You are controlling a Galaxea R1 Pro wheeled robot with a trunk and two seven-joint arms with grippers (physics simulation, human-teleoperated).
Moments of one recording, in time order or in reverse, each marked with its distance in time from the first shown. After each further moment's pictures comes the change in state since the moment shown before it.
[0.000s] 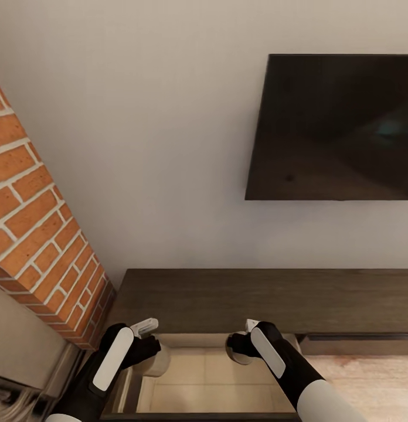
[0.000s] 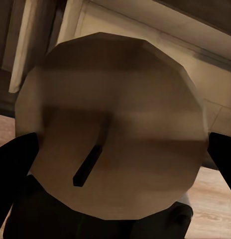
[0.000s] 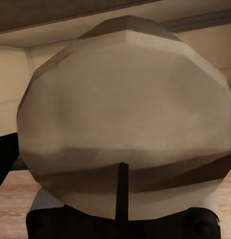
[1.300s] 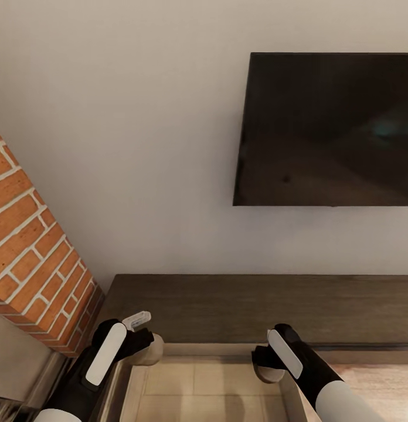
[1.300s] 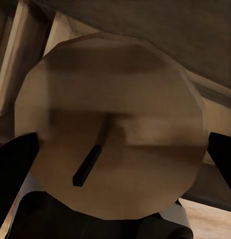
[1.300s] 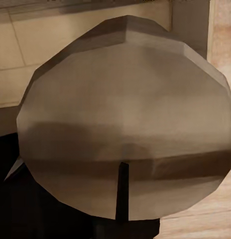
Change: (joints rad) left arm -0.017 0.037 0.016 -0.012 0.000 -0.040 -0.016; right arm 0.000 -0.093 -0.017 0.034 0.002 0.147 -0.087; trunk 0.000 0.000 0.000
